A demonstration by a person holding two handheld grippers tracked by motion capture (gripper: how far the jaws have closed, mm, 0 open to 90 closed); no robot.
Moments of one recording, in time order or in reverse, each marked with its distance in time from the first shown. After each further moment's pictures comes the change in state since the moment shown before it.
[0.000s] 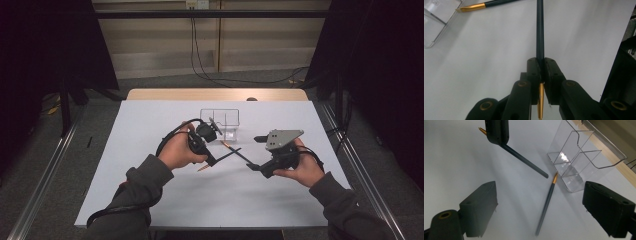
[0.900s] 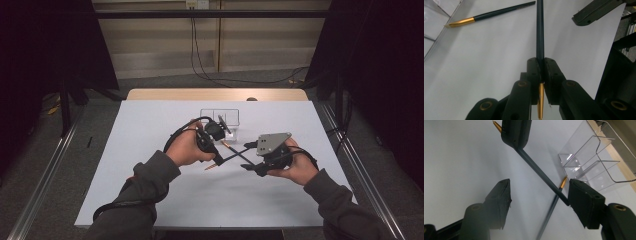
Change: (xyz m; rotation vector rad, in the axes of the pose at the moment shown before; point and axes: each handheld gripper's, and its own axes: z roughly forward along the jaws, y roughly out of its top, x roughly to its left) left arm -0.008 0.020 0.003 0.007 -0.035 0.032; right arm 0.007 0.011 0.014 0.057 0.056 -0.145
